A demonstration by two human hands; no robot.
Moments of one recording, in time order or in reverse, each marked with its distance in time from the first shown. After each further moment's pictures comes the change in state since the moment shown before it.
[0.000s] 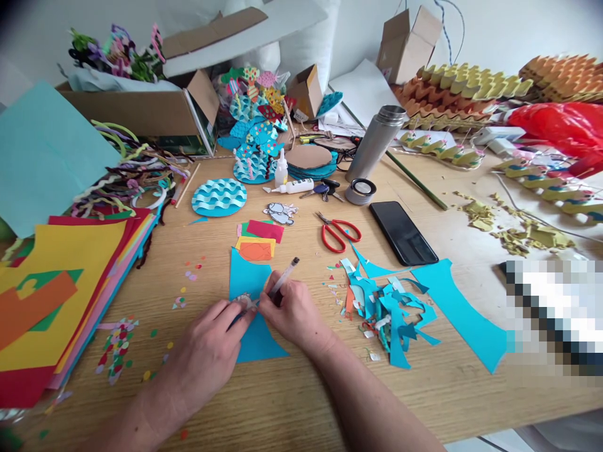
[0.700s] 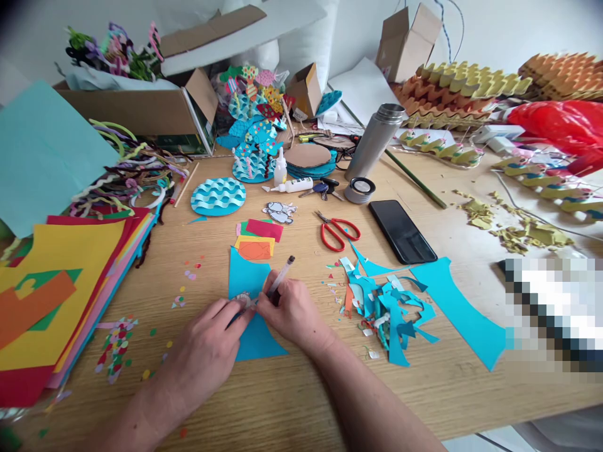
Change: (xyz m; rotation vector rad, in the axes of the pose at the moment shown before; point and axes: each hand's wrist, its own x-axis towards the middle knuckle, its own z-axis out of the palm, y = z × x) left_hand 0.001 -0.001 0.000 -0.025 0.032 0.001; right_hand 0.000 0.004 0.001 -0.050 -0.007 -0.028
